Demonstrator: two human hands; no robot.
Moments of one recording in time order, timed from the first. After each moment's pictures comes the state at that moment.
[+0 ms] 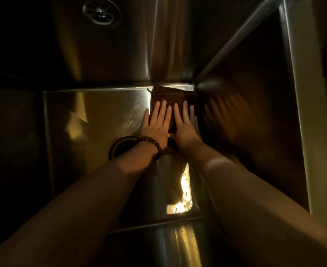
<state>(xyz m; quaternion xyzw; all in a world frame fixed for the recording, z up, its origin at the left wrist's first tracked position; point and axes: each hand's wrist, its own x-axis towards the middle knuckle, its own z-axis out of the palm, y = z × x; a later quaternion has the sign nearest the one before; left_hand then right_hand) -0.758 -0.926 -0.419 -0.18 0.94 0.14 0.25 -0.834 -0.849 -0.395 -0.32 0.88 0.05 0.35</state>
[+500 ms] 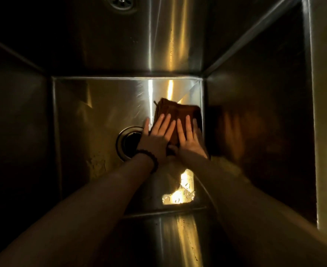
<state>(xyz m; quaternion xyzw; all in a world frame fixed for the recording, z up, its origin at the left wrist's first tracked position) -0.702 -0.910 -0.418 -0.13 0.95 0.15 0.22 -0.790 -0.800 -0.413 -0.39 0.86 0.06 0.33</state>
